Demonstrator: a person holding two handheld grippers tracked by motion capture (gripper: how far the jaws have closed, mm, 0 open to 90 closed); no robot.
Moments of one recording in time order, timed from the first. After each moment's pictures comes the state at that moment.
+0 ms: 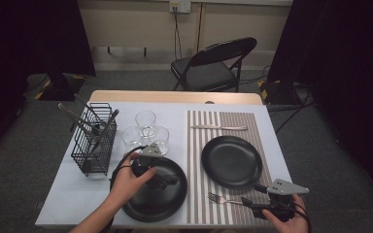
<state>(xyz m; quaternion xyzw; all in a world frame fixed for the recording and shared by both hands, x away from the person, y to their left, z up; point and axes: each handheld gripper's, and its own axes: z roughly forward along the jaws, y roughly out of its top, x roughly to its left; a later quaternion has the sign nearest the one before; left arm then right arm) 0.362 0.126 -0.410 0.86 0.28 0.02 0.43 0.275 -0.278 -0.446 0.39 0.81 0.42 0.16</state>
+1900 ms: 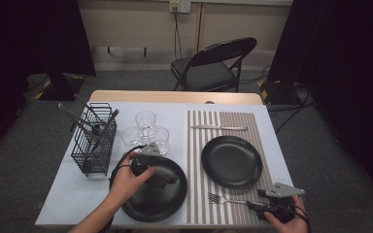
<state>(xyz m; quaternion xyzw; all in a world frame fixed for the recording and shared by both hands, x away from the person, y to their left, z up) 0.363 0.128 -0.410 0.86 0.28 0.03 0.43 0.278 -0.291 -0.469 0.39 0.84 0.35 0.16</state>
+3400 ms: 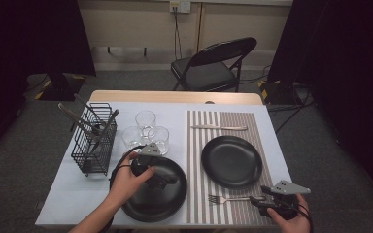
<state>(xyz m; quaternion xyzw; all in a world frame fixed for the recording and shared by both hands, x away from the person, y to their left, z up) 0.363 0.128 -0.409 0.86 0.28 0.02 0.43 0.282 -0.301 -0.468 0.42 0.81 0.37 0.18</state>
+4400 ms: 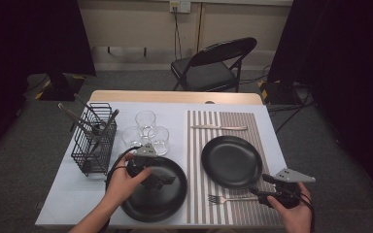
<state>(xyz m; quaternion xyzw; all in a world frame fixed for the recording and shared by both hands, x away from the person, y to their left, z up) 0.358 0.139 -0.409 0.85 0.29 0.03 0.43 0.299 -0.293 -0.435 0.44 0.79 0.40 0.19</state>
